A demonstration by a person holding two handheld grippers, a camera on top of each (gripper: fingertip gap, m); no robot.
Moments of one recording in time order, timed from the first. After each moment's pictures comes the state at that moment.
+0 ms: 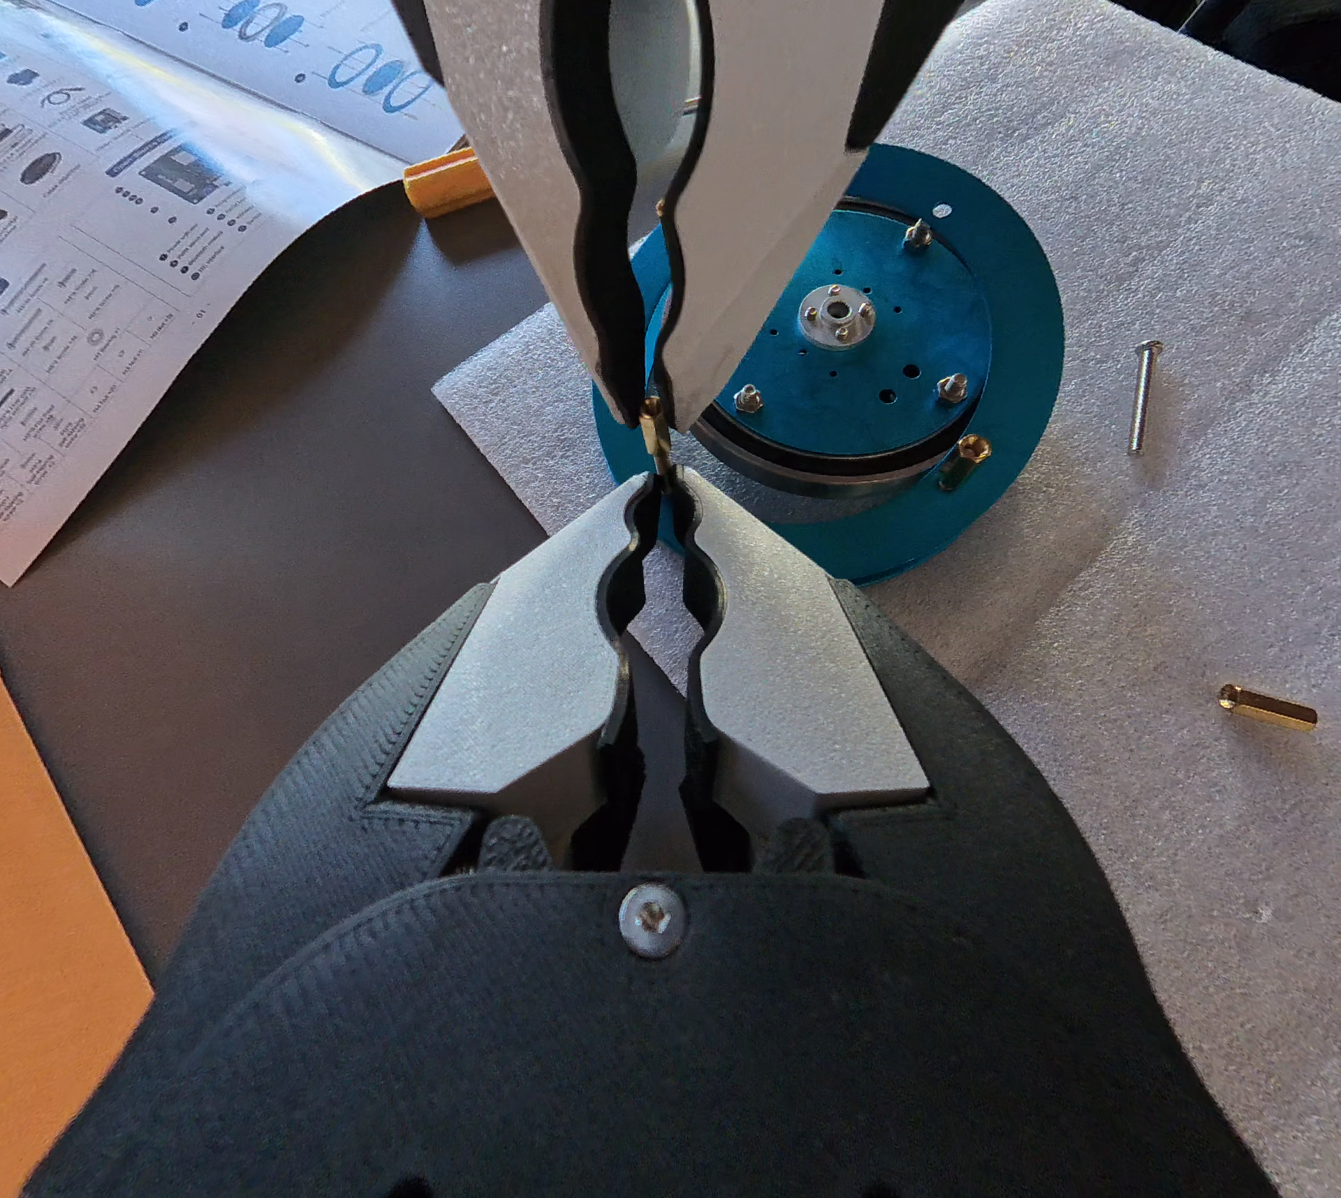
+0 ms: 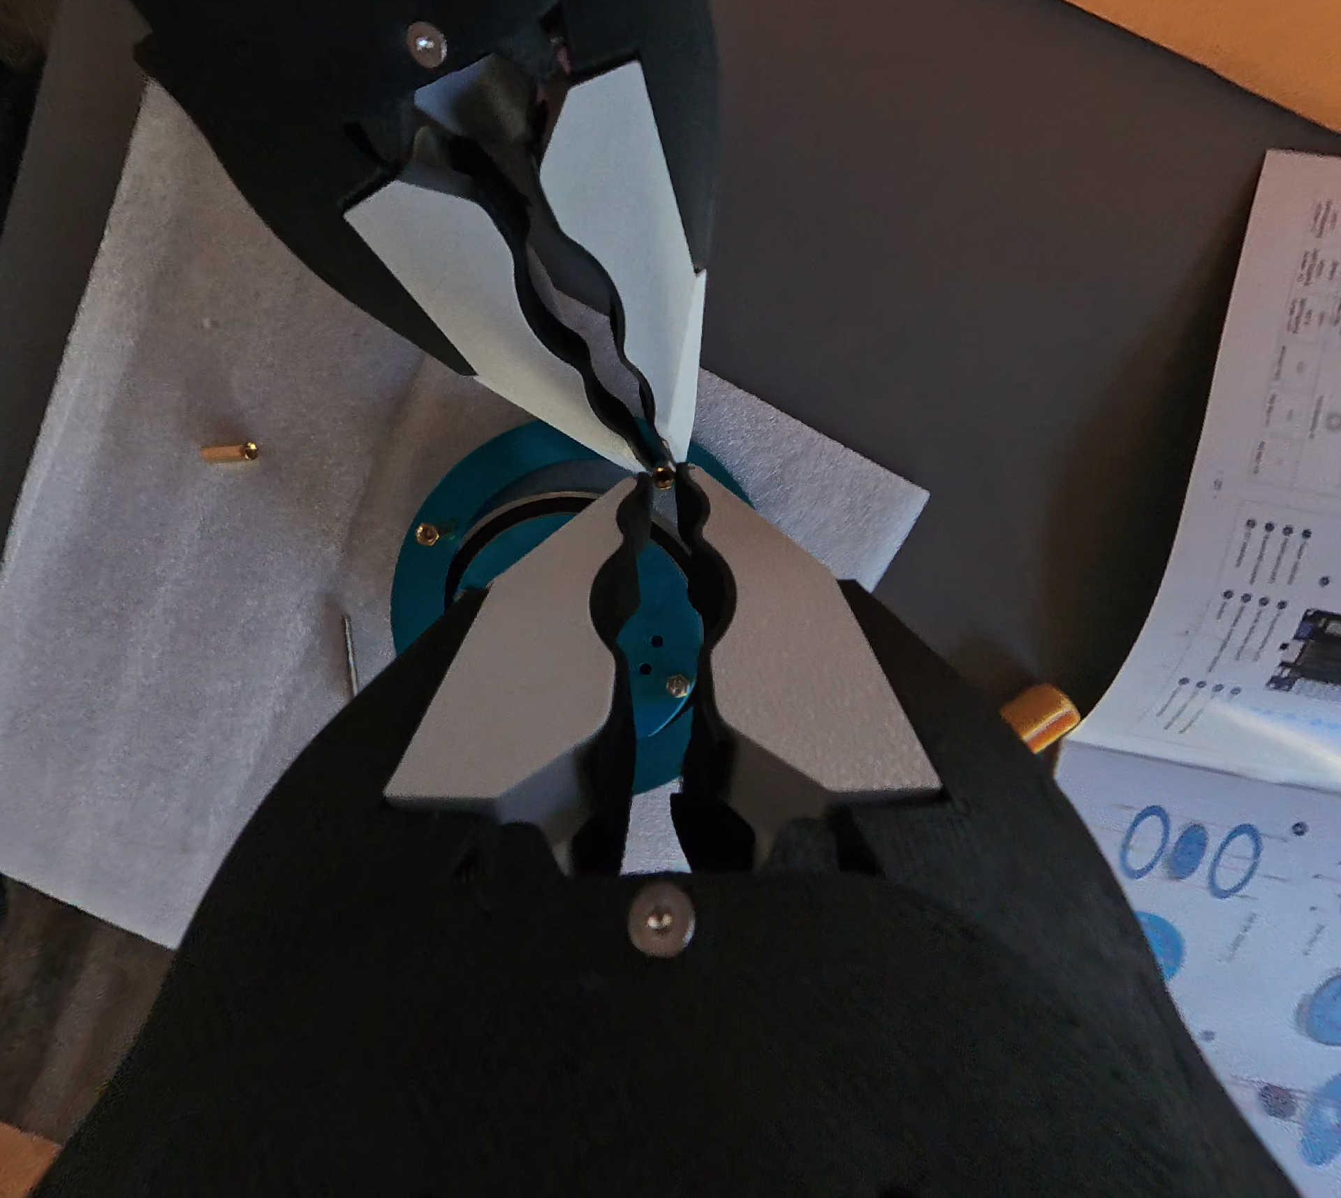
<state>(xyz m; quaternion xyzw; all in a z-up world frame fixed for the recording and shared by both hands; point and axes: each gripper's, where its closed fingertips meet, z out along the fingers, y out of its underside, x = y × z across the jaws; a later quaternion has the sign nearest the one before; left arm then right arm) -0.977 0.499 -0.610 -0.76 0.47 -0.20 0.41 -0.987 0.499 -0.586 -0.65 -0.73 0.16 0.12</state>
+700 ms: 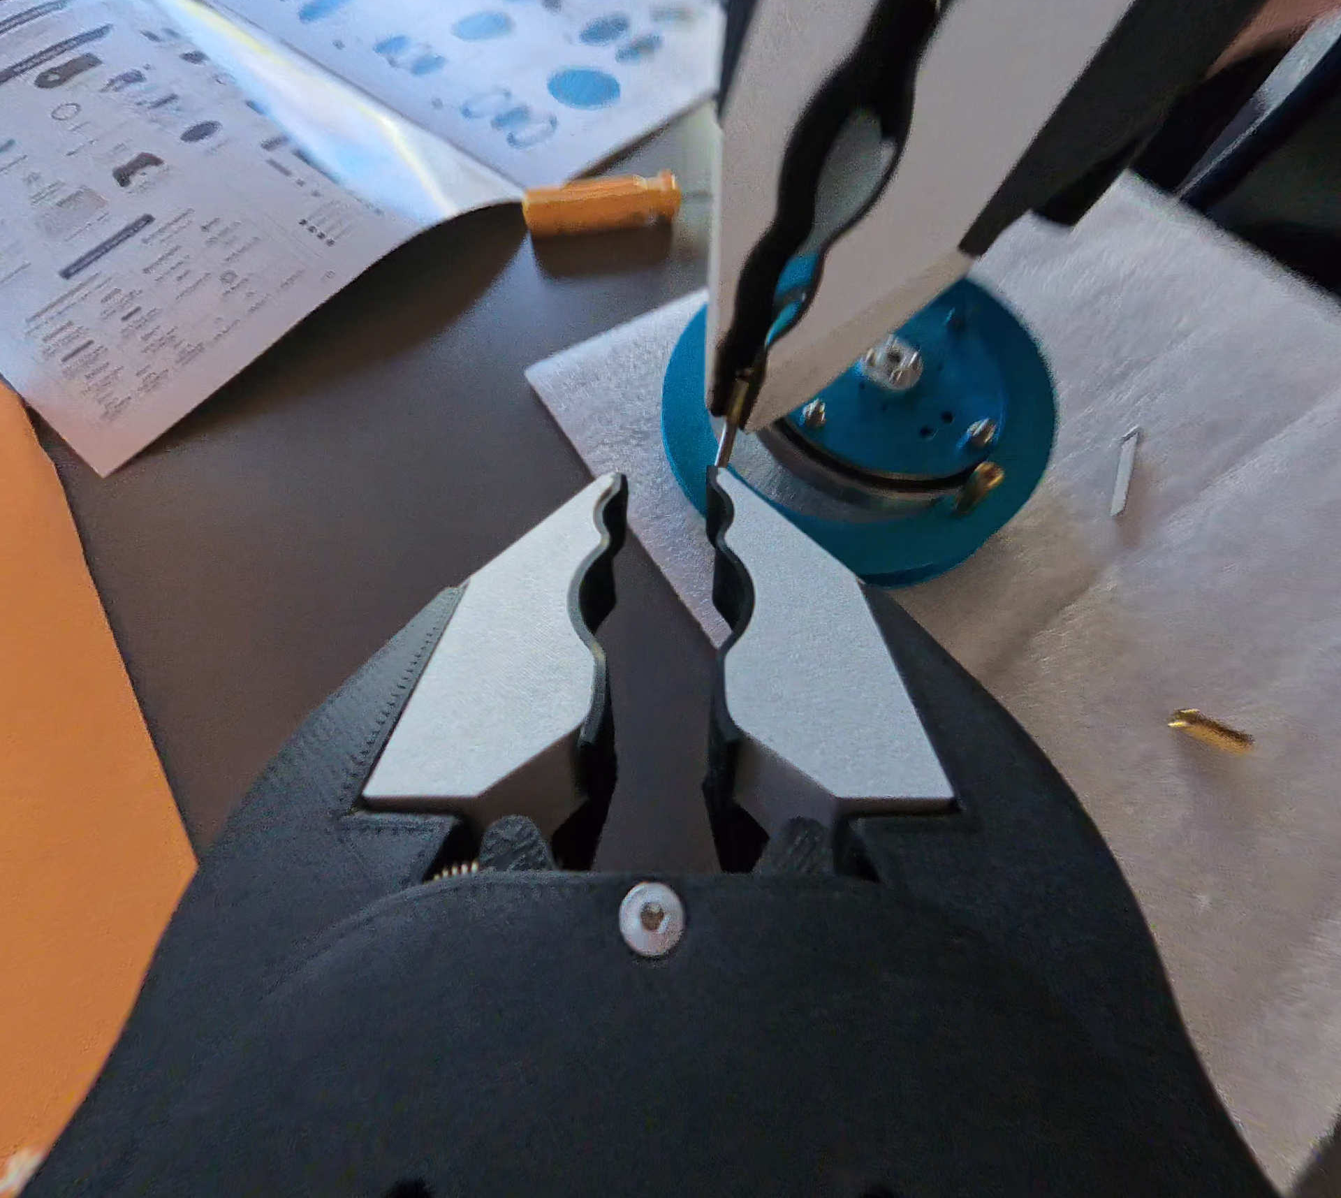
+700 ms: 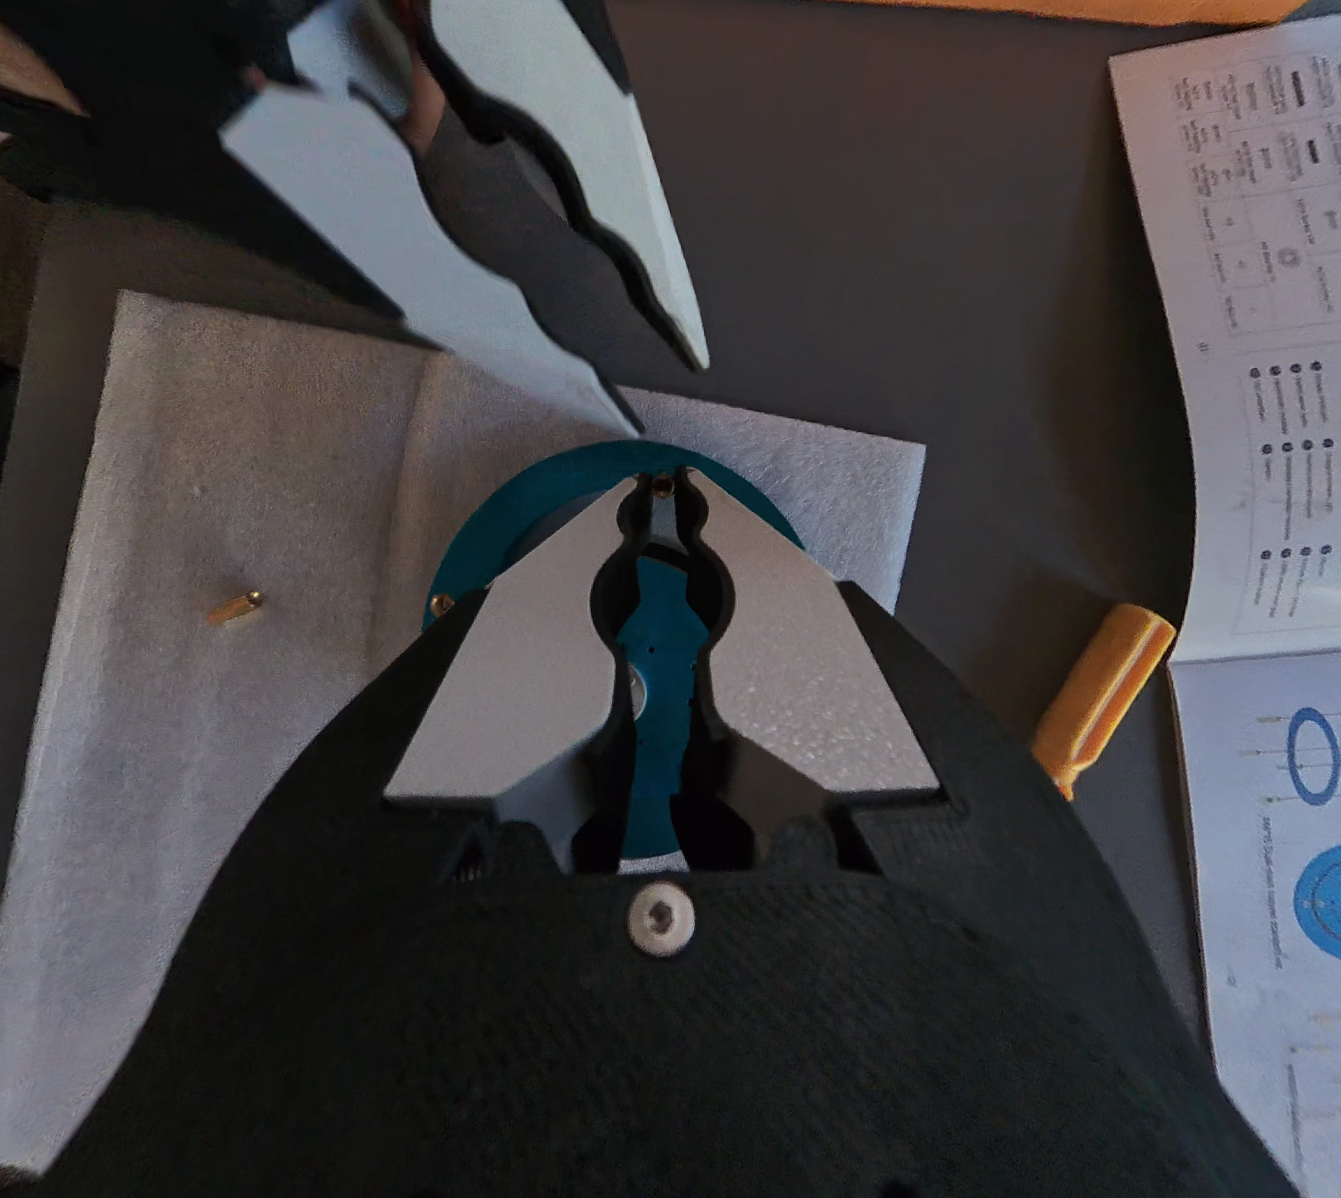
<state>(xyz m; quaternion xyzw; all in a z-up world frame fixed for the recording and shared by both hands) -1.001 0.507 -0.591 -0.77 0.39 -0.24 0.44 -0.990 0.503 -0.588 -0.73 -0.61 0.20 0.21</state>
